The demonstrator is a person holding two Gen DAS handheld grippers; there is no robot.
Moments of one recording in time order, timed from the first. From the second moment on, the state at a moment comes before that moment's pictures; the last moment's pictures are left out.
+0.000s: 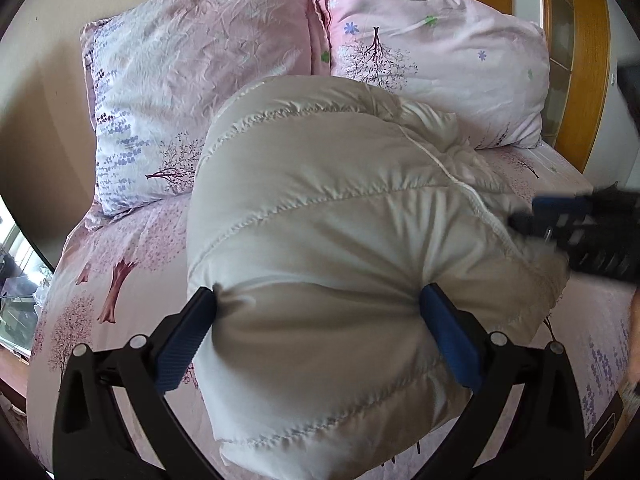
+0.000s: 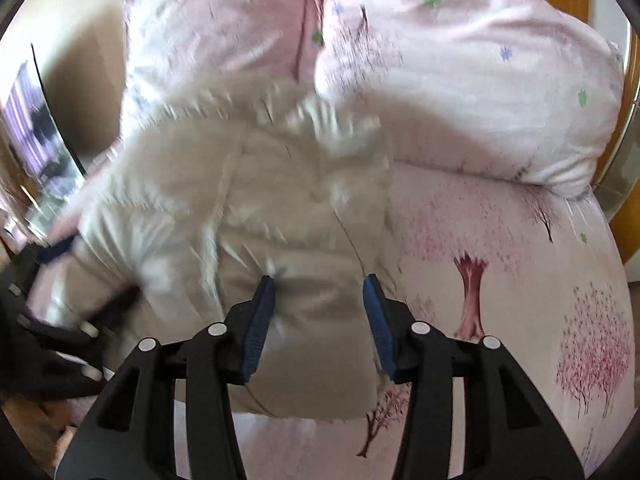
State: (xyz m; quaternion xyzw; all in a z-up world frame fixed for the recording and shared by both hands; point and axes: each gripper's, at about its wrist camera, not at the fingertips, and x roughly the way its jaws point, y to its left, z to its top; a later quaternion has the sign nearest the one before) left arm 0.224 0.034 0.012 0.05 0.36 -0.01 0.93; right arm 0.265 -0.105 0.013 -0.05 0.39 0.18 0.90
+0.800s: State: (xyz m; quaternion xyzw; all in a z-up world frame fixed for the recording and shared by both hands) left arm 0.195 0.029 0.008 0.07 0.34 0.01 0.94; right arm 0.216 -0.132 -0.011 0.02 0.33 0.20 0.92
